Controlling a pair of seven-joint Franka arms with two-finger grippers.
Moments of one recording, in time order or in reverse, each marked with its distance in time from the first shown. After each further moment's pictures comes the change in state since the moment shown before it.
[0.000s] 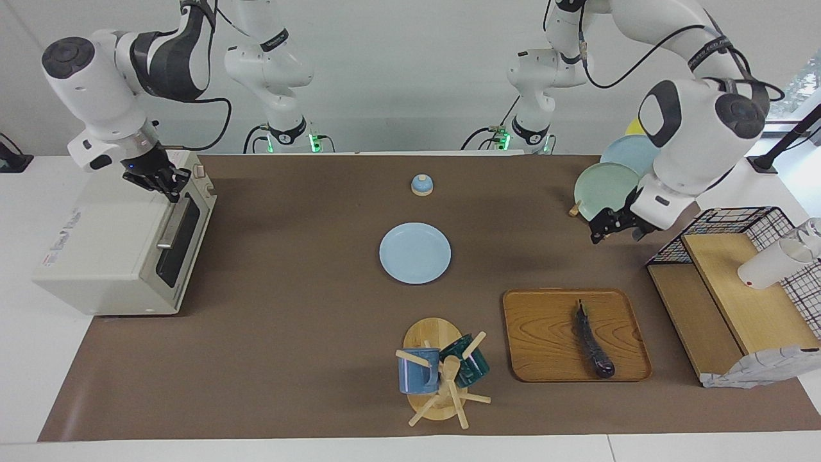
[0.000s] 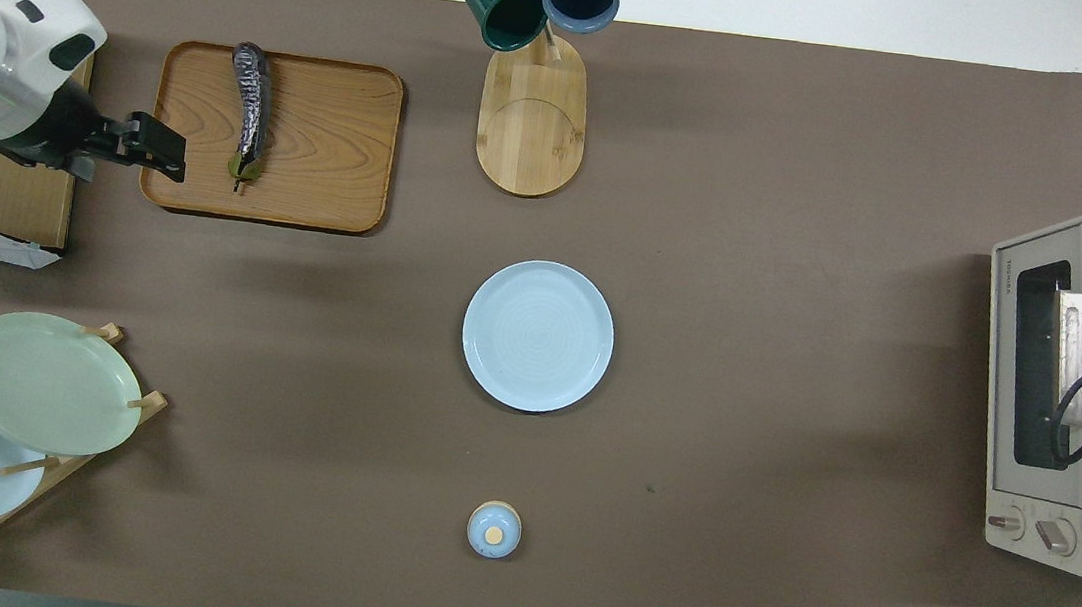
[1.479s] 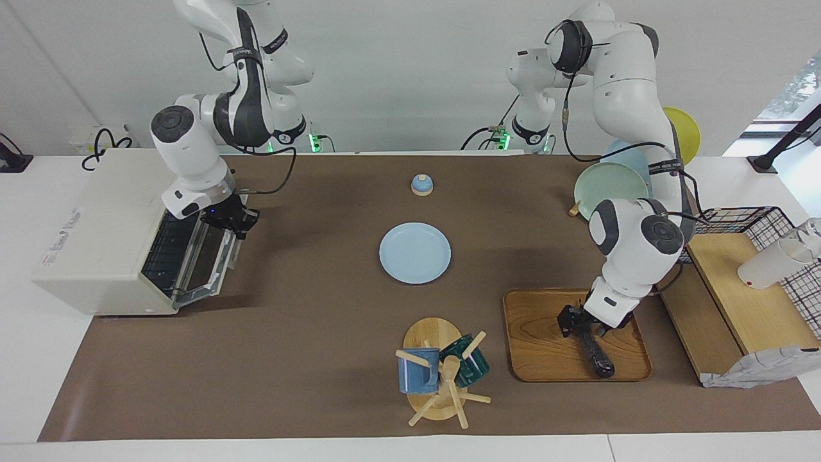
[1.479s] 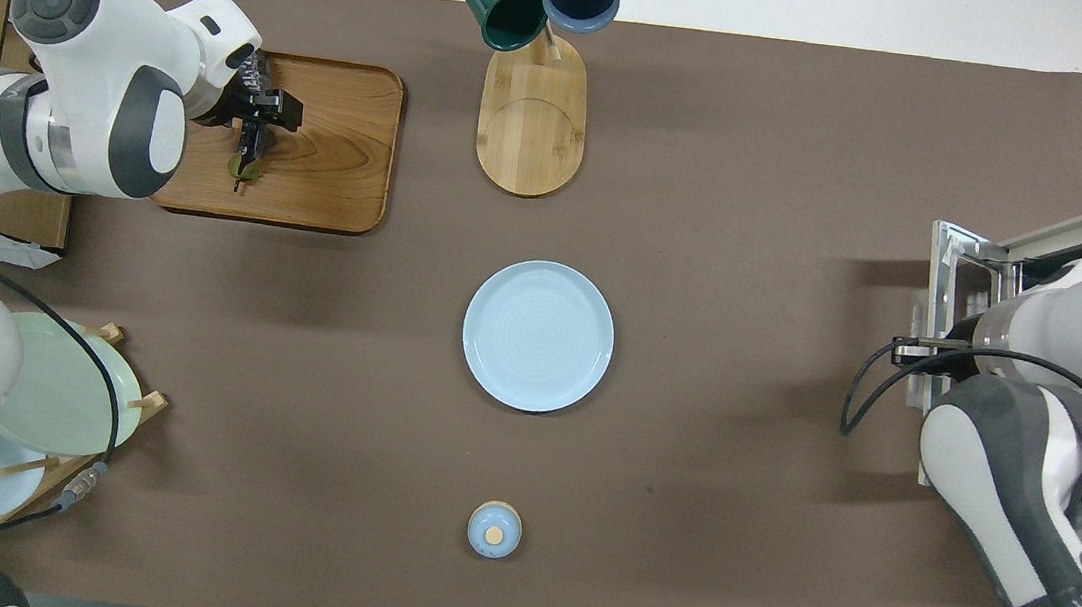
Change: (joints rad) left arm -0.055 0.357 -0.015 0.060 0.055 0.481 0.029; right arm 0.176 0.155 0.047 -0.244 0.128 0.432 0.170
